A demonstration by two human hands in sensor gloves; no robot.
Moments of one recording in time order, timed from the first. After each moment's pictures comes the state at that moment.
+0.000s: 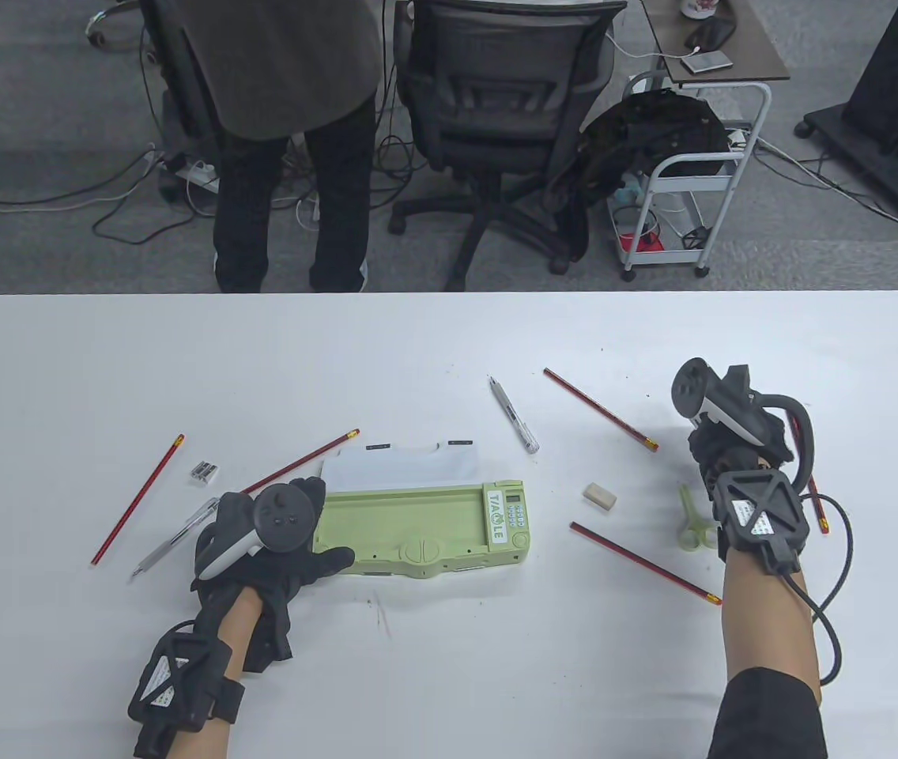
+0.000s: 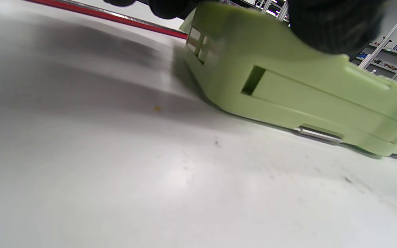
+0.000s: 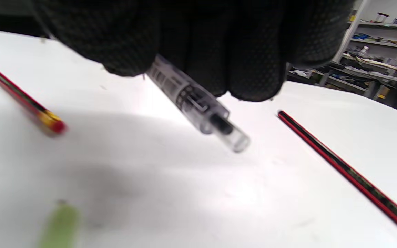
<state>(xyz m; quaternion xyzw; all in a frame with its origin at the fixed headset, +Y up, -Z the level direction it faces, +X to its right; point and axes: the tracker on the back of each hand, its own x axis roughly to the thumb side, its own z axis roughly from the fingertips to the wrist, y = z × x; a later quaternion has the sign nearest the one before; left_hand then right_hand) -0.237 -0.746 -0.334 -0.18 -0.11 0.14 0.97 0.275 -0.689 -0.448 0.10 -0.08 -0.99 0.06</state>
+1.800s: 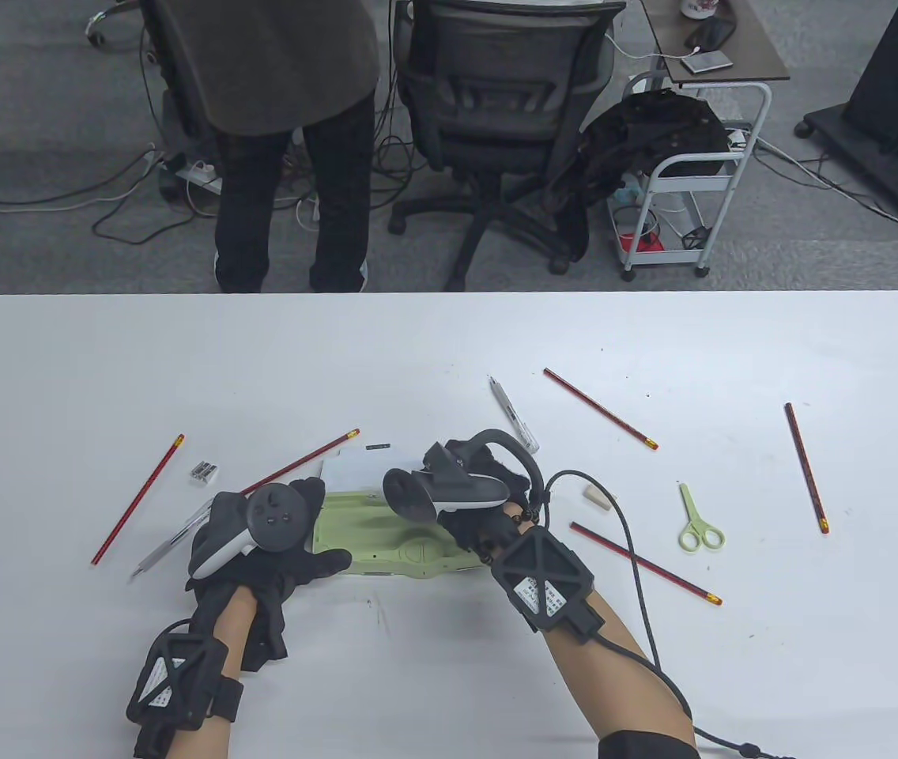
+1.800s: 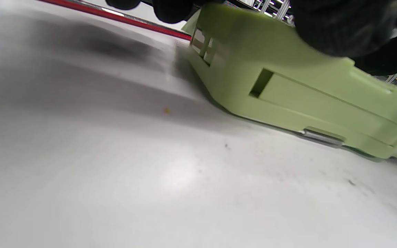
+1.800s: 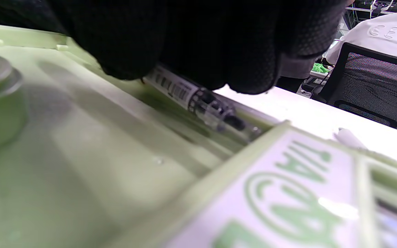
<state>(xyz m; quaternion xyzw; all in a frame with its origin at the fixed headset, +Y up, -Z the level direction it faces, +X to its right) -0.244 -0.746 -0.335 -0.18 -0.12 0.15 0.97 -0.028 -0.704 -0.380 -0.34 -0.02 -0.94 0.10</state>
